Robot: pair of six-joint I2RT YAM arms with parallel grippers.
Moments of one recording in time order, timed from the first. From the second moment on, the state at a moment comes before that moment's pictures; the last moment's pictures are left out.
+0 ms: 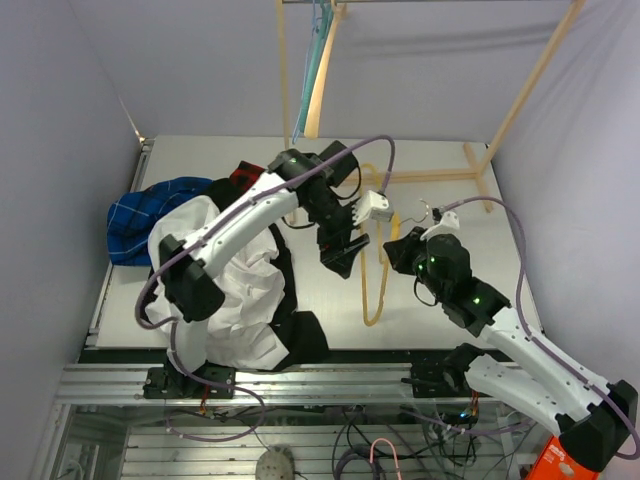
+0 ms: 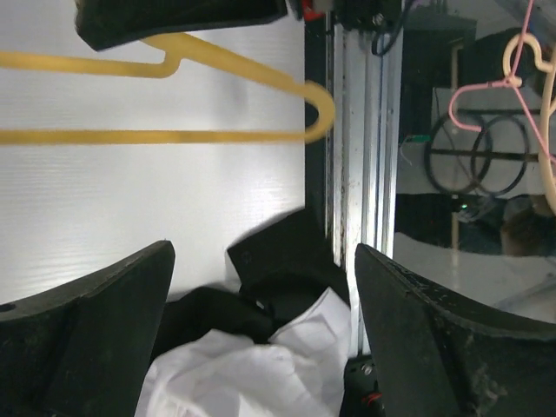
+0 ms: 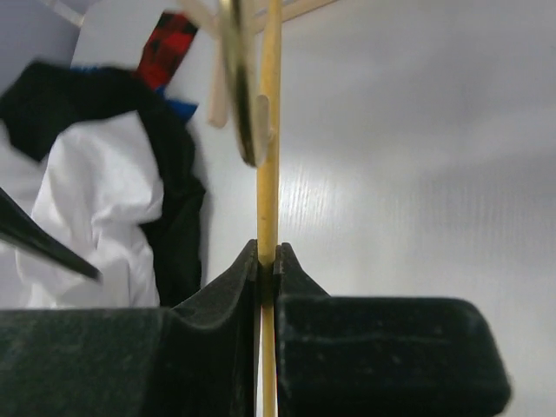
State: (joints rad) left arm -0.84 1.96 2.07 -1.32 0.67 0.50; right arm 0.65 0.79 0.61 -0.20 0.34 0.71
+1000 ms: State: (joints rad) left arm -0.77 1.88 1.97 -1.48 0.56 1.00; right arm 0.69 0.83 0.74 -0.28 -0.51 0.25
